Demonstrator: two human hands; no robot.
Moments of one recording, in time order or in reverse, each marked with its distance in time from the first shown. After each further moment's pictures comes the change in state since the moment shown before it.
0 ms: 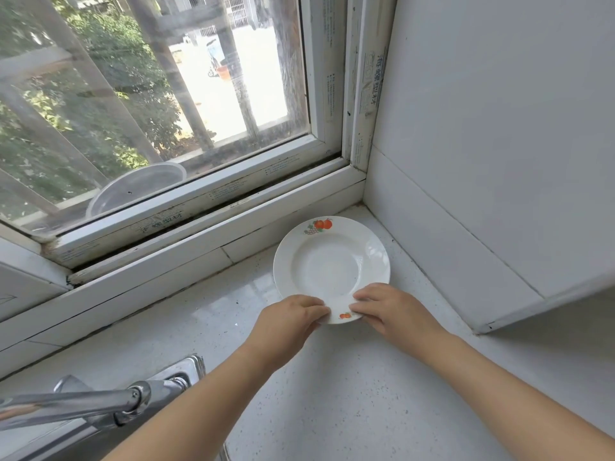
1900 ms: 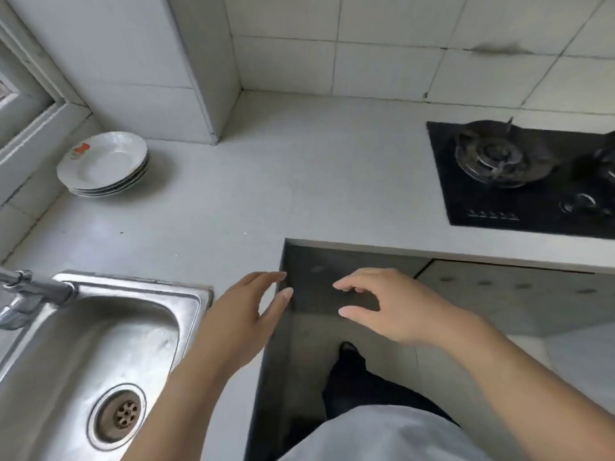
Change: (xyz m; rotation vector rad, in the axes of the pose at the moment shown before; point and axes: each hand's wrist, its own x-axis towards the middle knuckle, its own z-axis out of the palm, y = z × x) left_hand -0.430 0.192 -0.019 -0.205 -0.305 0.460; right_hand -0.437 -0.497 0.051 0.237 0.243 1.069
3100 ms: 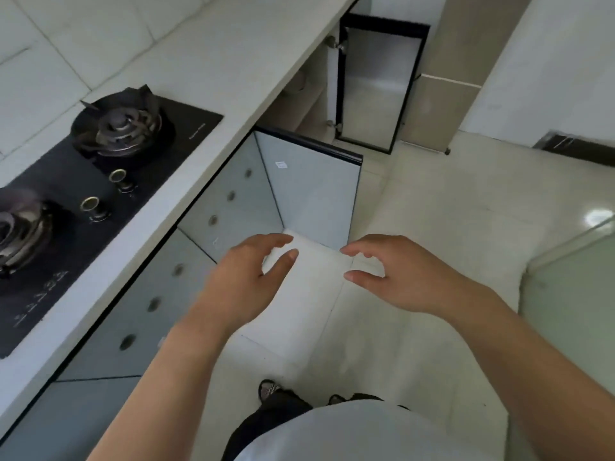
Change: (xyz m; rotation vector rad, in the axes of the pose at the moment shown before) left_hand -0.094 0.543 0.376 0.113 -0.737 0.939; right_hand -0.571 0.300 0.013 0.354 0.793 0.990
